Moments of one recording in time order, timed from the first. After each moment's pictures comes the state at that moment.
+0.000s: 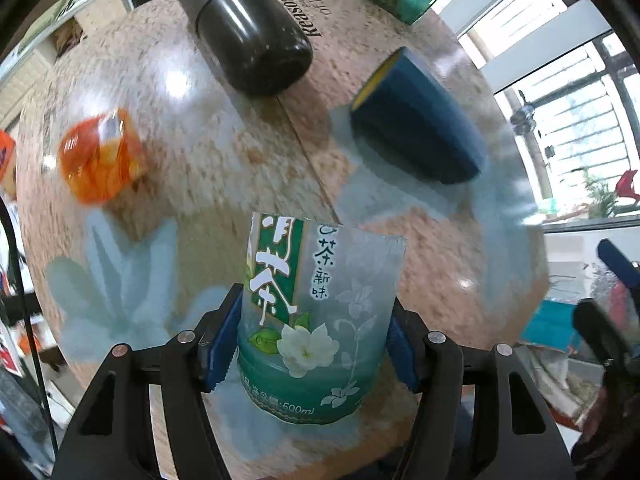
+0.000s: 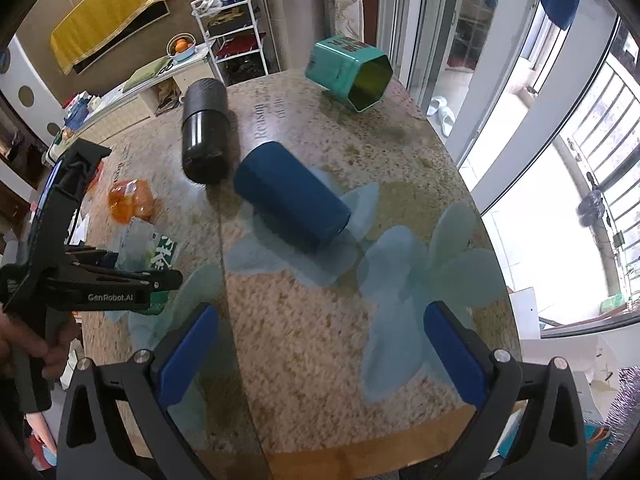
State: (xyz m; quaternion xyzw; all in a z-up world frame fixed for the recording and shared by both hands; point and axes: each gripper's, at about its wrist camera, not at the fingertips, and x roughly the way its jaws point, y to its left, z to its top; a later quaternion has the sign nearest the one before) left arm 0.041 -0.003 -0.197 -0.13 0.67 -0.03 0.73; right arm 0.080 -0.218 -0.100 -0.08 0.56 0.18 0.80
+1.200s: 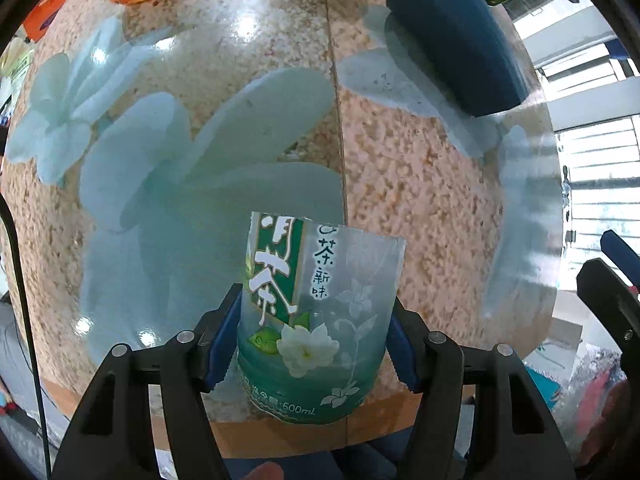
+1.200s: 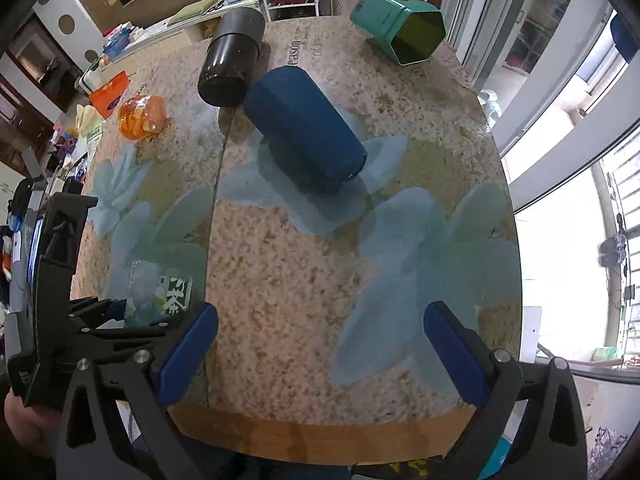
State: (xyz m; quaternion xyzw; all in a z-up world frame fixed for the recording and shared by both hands) left arm 0.011 -0.085 -0.256 -0.25 0.68 0.12 0.68; right arm 0.091 -0.236 -0.146 -0.16 0.60 0.27 0.73
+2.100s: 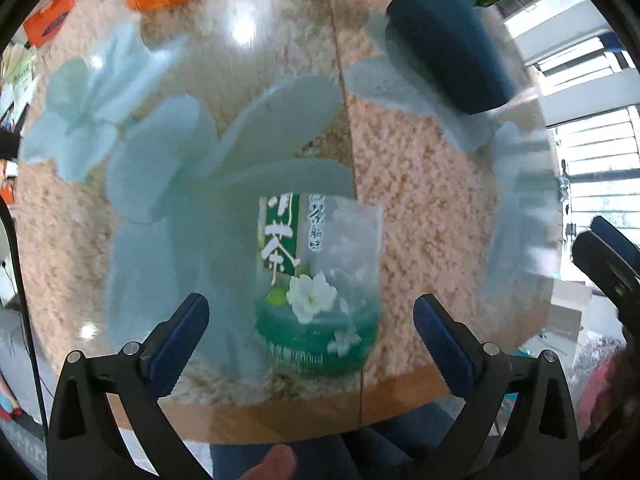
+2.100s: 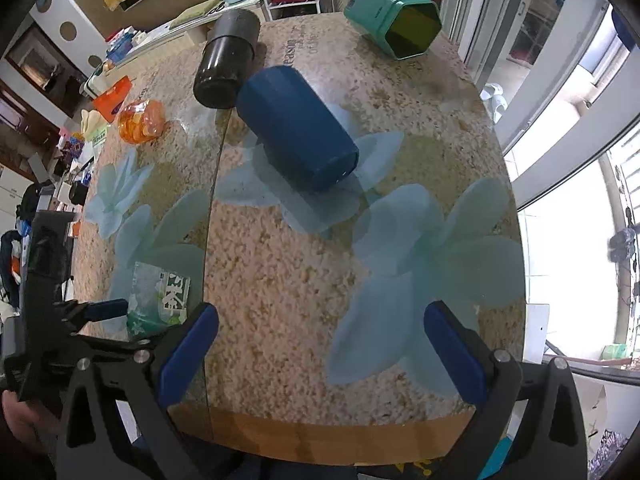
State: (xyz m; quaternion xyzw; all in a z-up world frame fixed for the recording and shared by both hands) left arm -0.011 -0.063 -0.229 -0.24 0.68 0.10 0.69; right arm 0.096 -0.247 -0.144 -0.15 0.61 0.27 0.73
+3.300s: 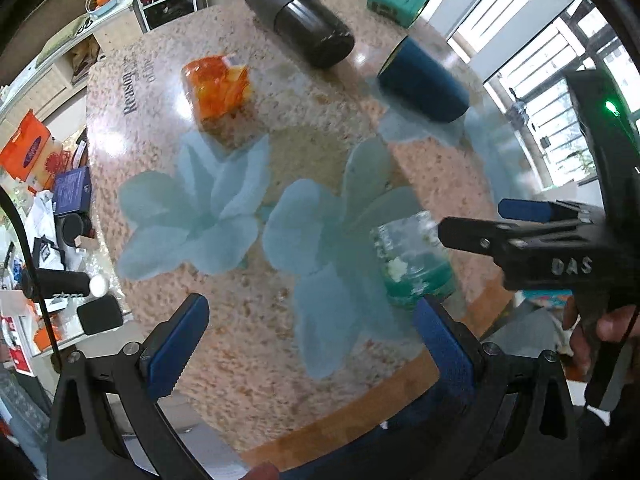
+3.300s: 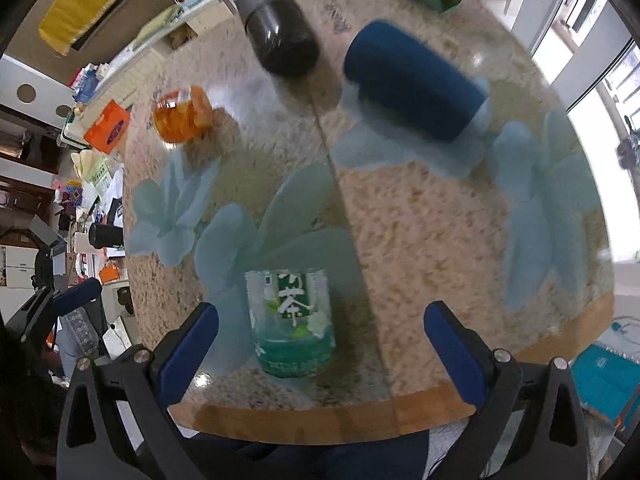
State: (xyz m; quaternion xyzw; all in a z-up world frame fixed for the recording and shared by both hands) left arm -0.045 0.050 -0.158 -0.08 0.65 -0.03 0.76; right arm 0.038 -0.125 -0.164 -0.04 0.70 0.19 0.69
